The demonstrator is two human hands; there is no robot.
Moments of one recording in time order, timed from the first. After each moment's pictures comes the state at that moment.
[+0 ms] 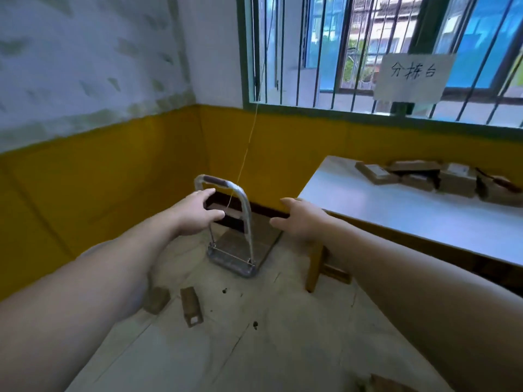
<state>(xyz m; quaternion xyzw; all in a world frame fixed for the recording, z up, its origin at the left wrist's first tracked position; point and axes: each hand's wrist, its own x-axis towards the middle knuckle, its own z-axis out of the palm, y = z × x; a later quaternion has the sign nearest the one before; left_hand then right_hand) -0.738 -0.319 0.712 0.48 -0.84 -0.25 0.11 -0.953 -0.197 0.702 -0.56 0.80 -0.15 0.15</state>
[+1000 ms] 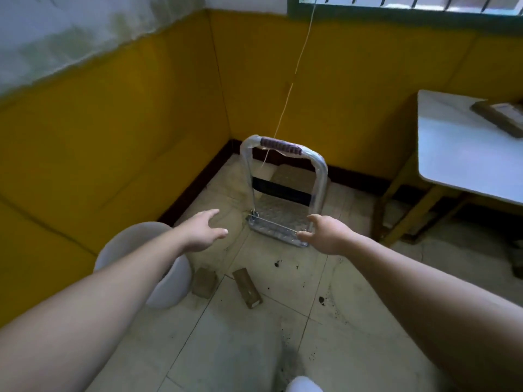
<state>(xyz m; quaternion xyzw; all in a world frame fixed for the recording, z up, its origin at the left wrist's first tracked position) -0.590 -0.746 0.554 0.51 -0.79 -0.33 -0.09 -0.830 -0.591 0.529 -0.43 0.84 -0.07 0.31</state>
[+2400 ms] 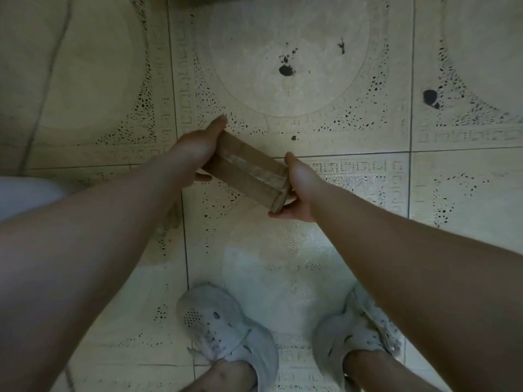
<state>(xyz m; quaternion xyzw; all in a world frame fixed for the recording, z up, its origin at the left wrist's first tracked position) -0.660 -0.924 -0.189 0.58 -0.61 -0.49 -0.24 -0.708 -0.738 -0.203 0.33 0.56 -0.45 0.61</state>
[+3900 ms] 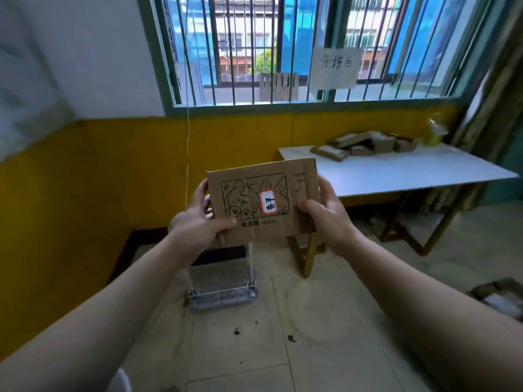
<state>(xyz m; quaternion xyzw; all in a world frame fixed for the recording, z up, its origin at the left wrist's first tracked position) -0.612 -0.751 0.694 0.11 -0.71 -0.68 0.14 -0.711 -0.525 0.701 -0.25 0.68 -0.68 0.11</state>
